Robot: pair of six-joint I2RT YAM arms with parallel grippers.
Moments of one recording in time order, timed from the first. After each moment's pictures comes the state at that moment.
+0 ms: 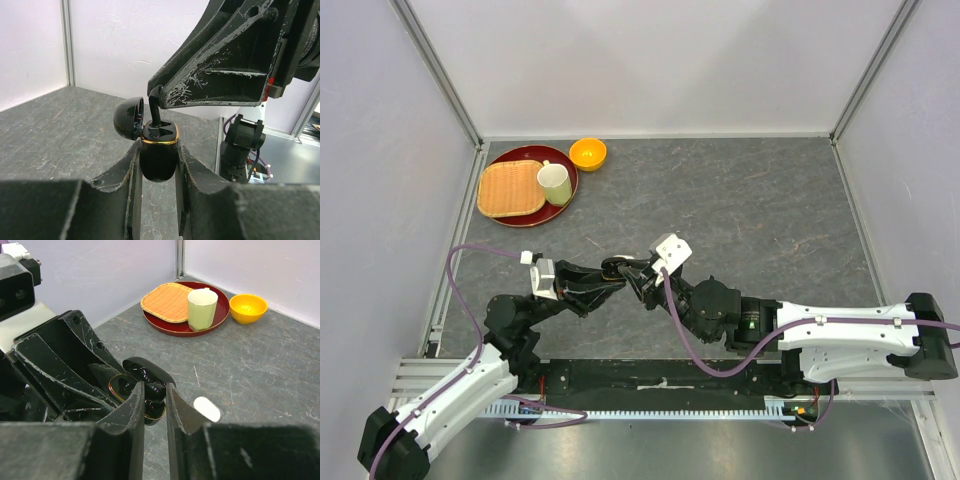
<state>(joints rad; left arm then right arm) -0.62 0.50 0.14 0.82 0.55 -0.37 1.43 1.14 0.90 0.25 0.64 0.07</state>
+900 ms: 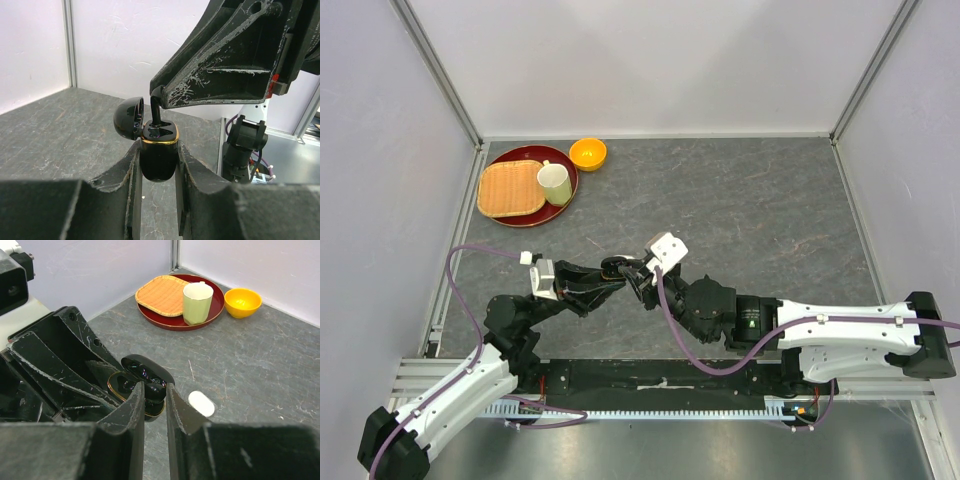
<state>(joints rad) -0.62 0.50 0.14 0.82 0.54 -0.36 1.44 1.15 0.95 0.17 0.67 0.07</state>
